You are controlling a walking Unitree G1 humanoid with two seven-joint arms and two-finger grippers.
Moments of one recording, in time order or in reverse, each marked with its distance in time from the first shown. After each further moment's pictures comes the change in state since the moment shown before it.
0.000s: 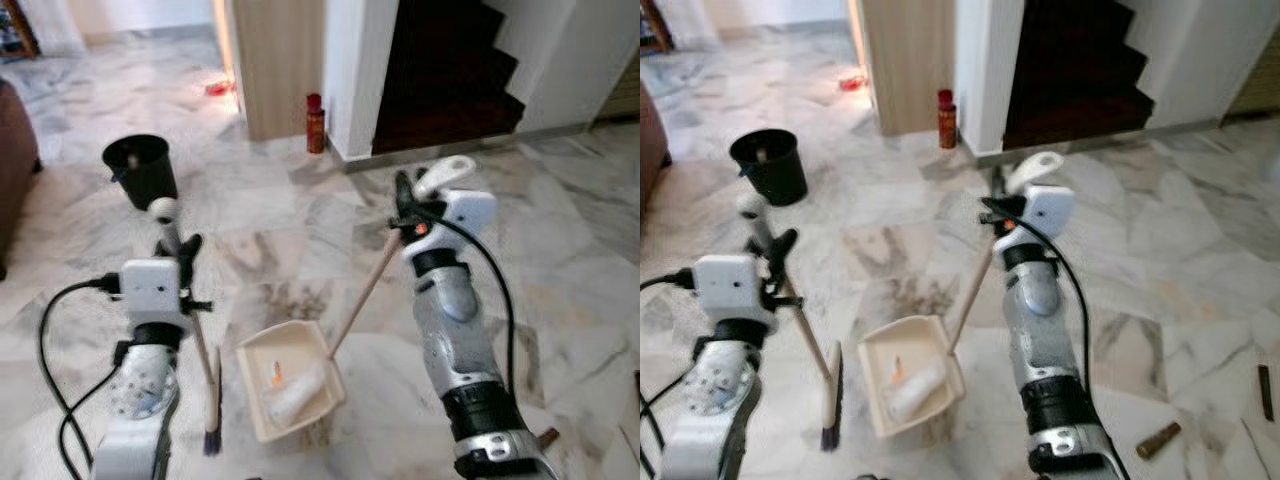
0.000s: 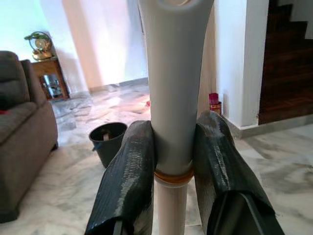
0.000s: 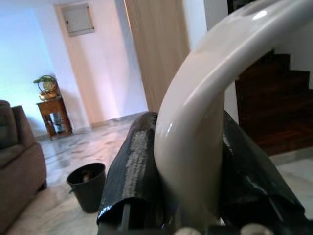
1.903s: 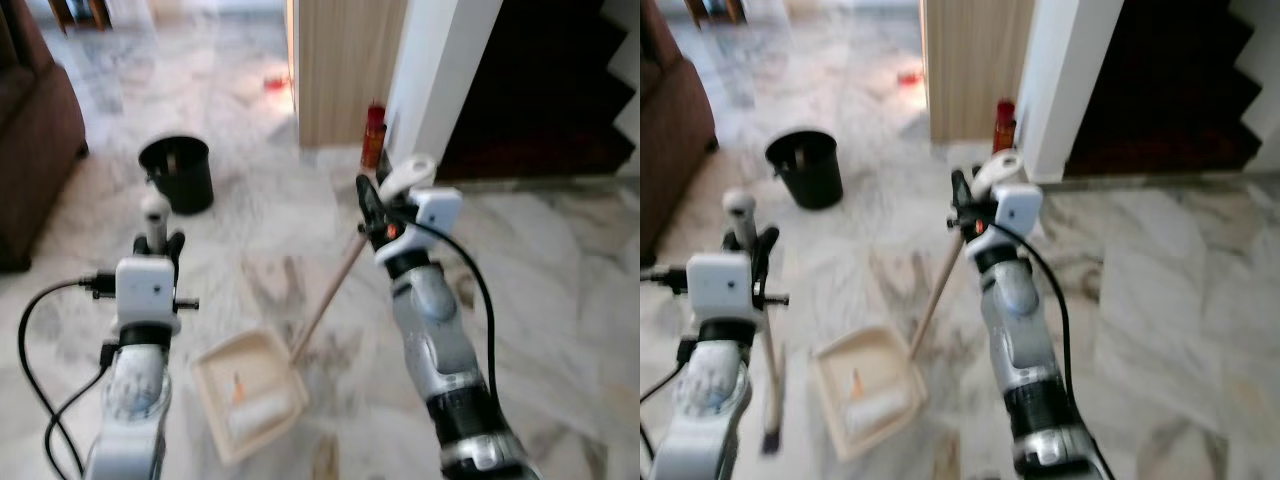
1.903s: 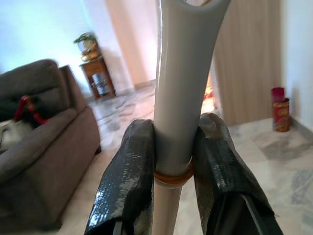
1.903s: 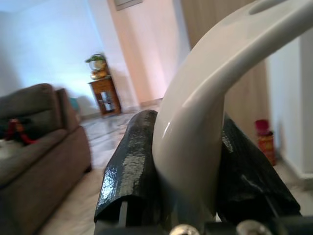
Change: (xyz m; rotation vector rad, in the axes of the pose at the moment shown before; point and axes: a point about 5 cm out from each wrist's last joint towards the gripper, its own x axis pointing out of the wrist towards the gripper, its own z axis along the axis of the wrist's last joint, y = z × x) left arm -0.004 -0.004 0.005 0.131 -0.033 0.019; right arm -0.004 0.011 -0.004 0.063 0.025 0.087
